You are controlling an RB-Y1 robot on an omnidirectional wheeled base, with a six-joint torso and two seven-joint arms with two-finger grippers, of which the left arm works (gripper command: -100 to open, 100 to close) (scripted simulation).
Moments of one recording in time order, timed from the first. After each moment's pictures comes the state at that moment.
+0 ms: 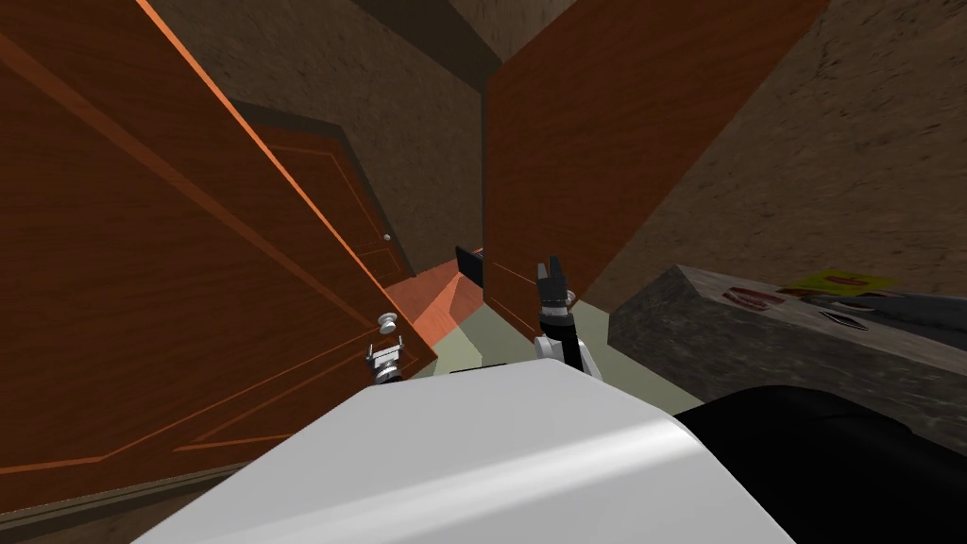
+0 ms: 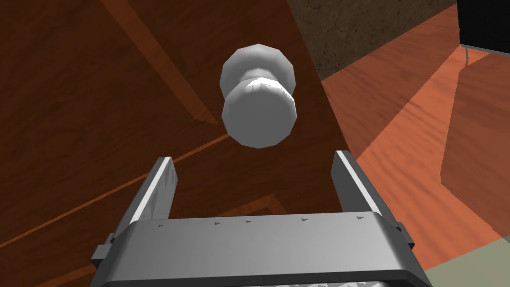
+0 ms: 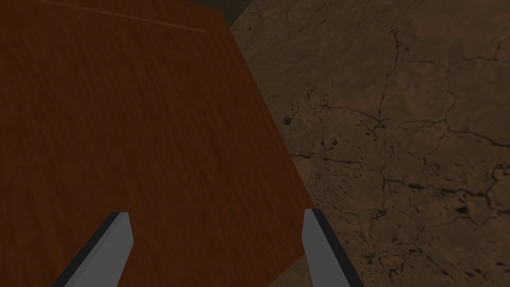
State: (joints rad) arm 0.21 0.21 -0.04 -0.96 0.71 -0.86 0.80
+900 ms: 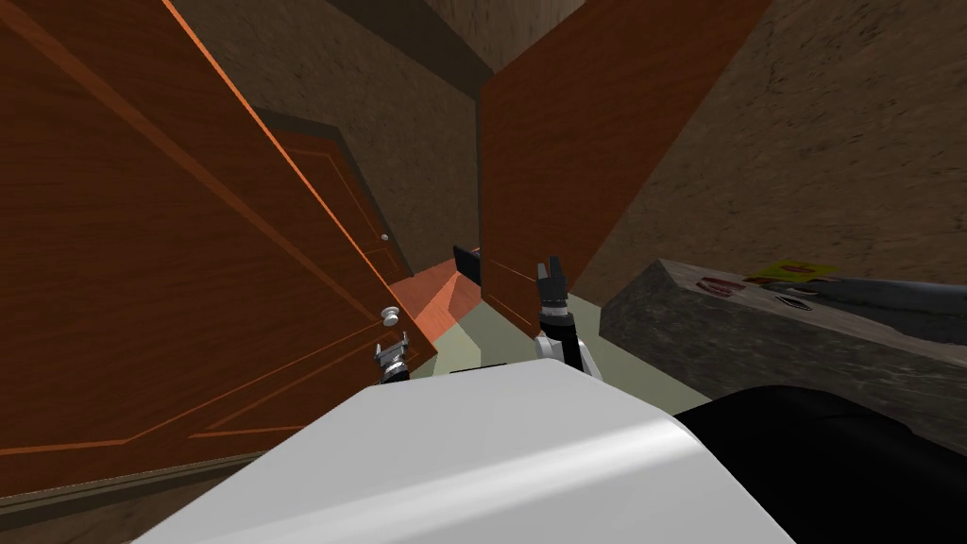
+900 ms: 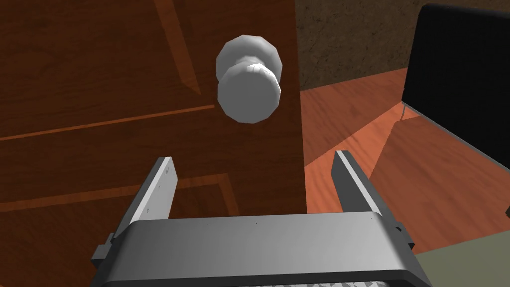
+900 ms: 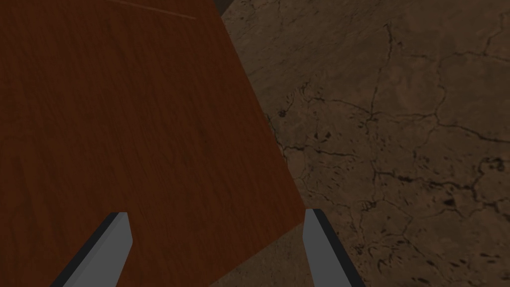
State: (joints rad) arm 0.20 0.18 -0.10 -0.99 0.82 -0.87 1.03
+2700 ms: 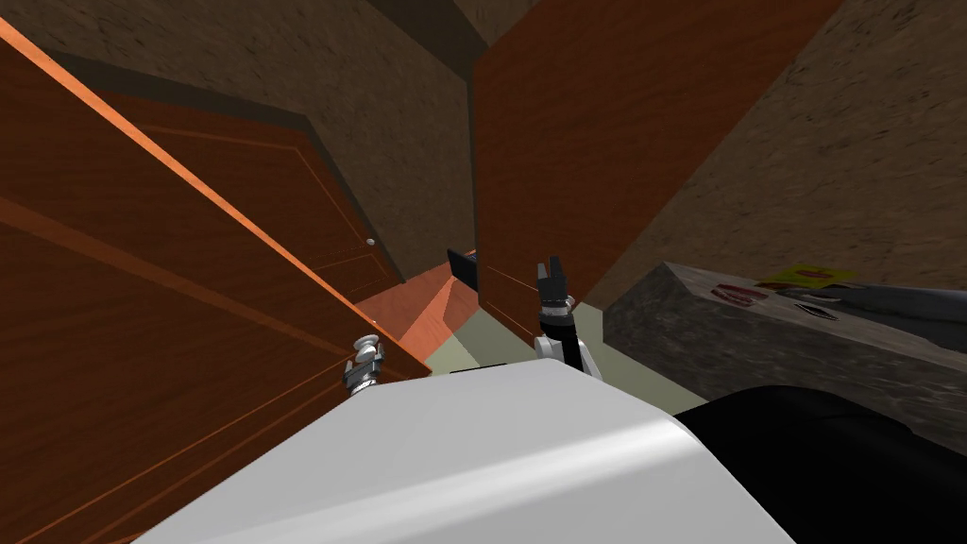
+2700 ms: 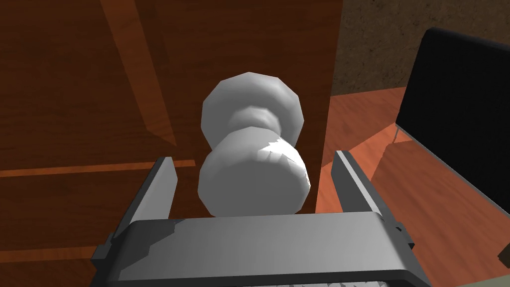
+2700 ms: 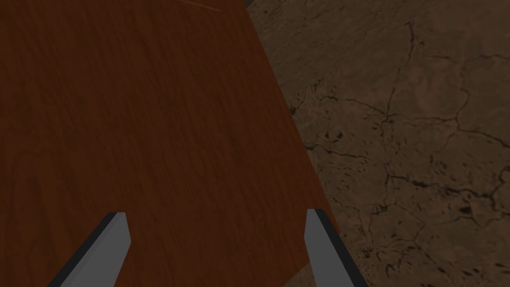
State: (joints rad) arm 0.24 0.36 -0.11 -0.90 0.87 -0.91 1.33
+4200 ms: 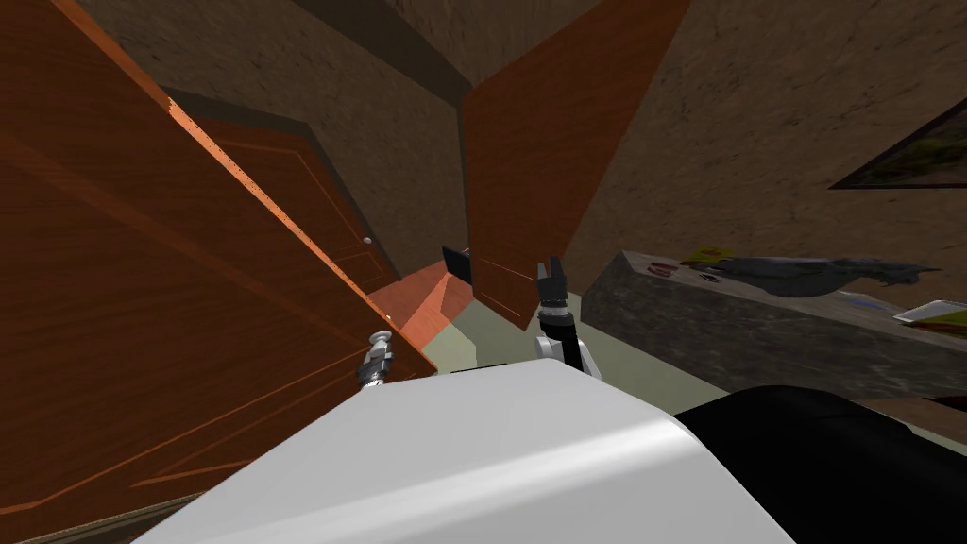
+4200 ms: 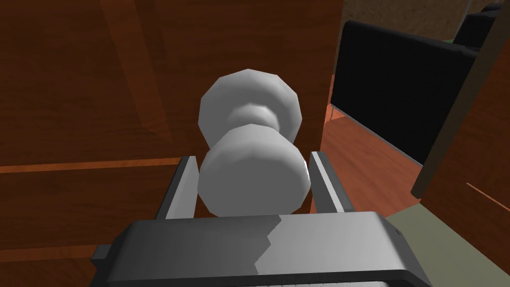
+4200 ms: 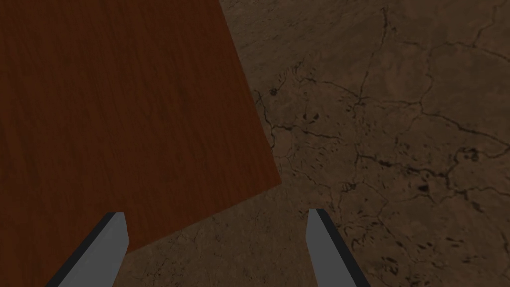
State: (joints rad) arm 0.28 0.39 -0.22 -0.96 0.81 -0.91 1.39
